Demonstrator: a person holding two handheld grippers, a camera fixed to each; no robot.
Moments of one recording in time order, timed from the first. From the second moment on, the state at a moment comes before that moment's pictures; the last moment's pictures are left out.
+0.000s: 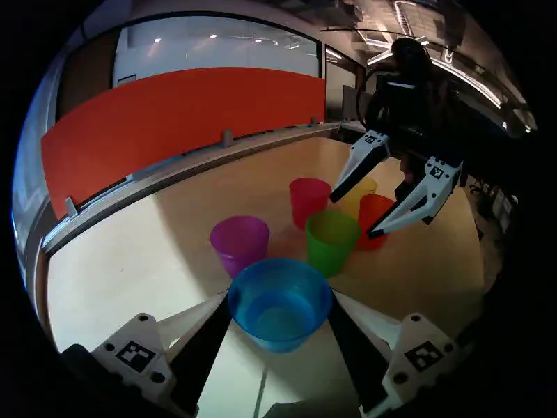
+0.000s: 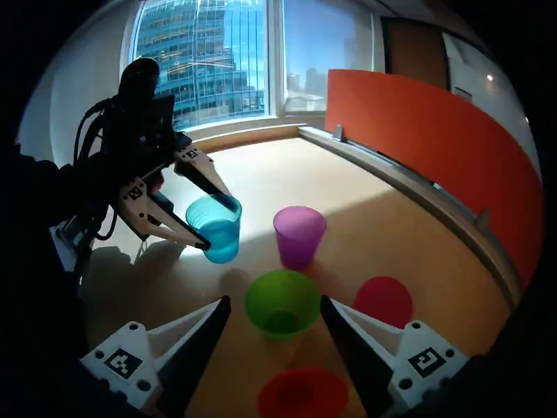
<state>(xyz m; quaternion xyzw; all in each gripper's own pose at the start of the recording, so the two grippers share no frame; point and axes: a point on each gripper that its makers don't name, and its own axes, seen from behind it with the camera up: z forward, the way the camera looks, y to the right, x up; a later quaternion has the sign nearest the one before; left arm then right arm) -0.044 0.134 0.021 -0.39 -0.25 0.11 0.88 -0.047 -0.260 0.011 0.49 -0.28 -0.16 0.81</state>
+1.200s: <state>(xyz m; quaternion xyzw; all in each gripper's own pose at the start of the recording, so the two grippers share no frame) -0.036 0.123 0.017 -0.38 -0.24 0.10 0.89 -0.088 -0.268 0.028 0.46 -0.32 -0.20 0.80</state>
